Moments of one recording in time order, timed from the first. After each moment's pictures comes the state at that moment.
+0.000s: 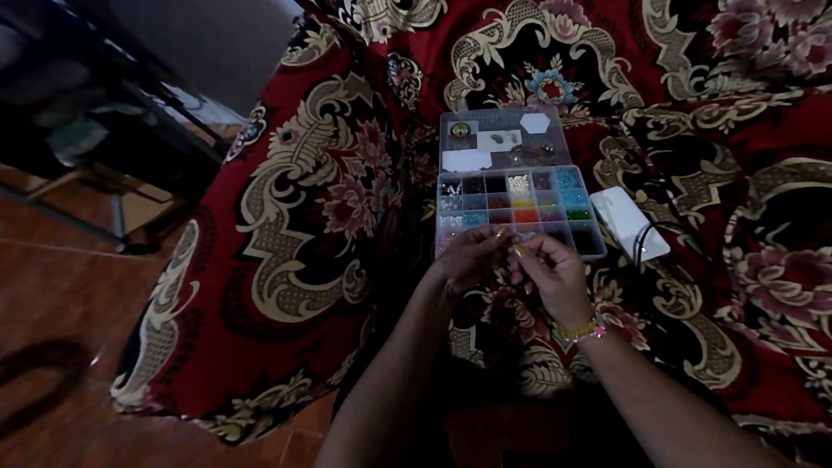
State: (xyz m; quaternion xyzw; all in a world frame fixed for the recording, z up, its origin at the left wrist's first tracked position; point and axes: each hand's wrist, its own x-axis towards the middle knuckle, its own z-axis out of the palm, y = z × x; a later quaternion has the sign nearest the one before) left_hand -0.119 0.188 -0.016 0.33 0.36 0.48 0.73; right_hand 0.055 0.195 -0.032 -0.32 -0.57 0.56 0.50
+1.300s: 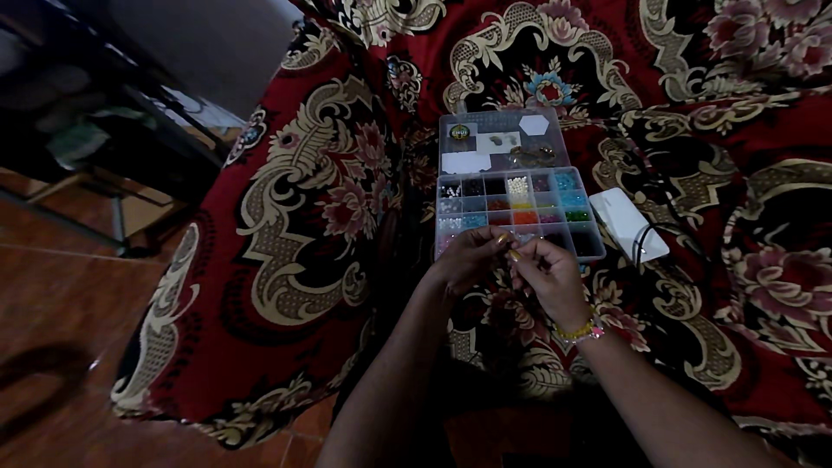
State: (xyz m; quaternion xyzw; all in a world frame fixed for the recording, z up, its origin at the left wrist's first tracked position) left_hand -0.122 0.190 -0.016 0.37 0.40 0.46 0.70; right_hand 0.053 0.195 -0.030 -0.35 -0.58 0.57 0.48
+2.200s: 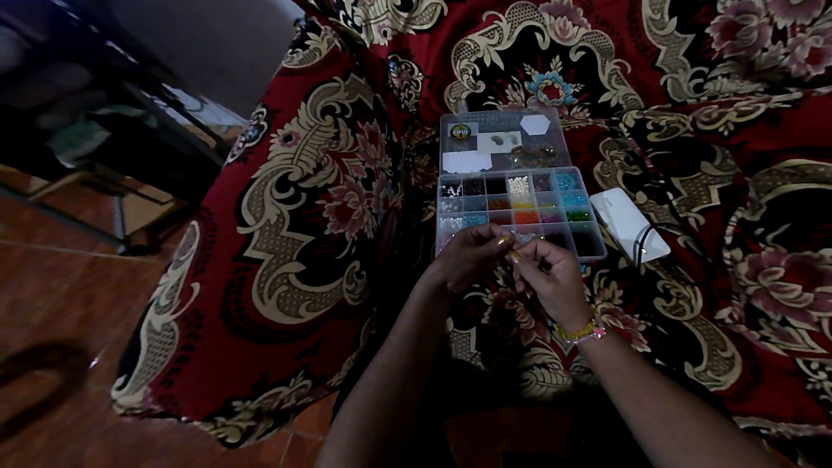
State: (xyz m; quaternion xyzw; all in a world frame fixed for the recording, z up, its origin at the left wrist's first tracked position) left_hand -0.123 0.189 -0.009 0.39 0.42 0.46 0.68; right_hand 0.054 0.195 -0.030 -0.34 -0.58 0.57 0.47
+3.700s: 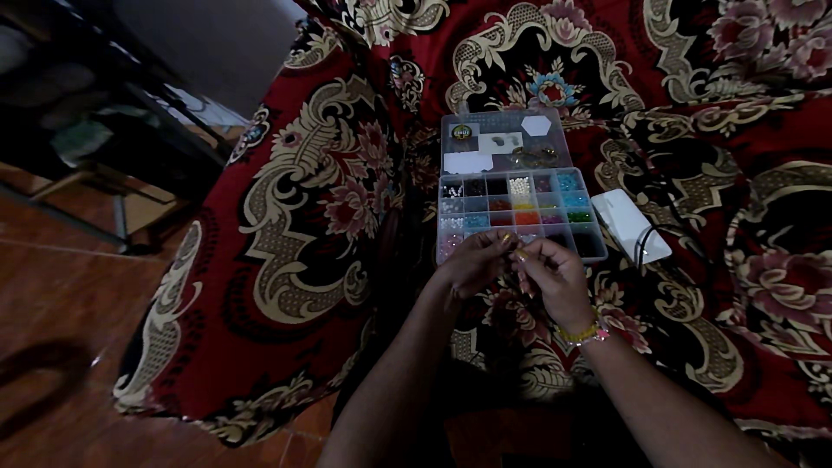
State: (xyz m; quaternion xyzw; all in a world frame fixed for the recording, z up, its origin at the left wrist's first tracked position) left_hand -0.115 0.190 -0.021 0.32 0.34 0.47 0.75; right_hand 0.056 0.196 -0.031 -0.32 -0.57 0.58 0.49
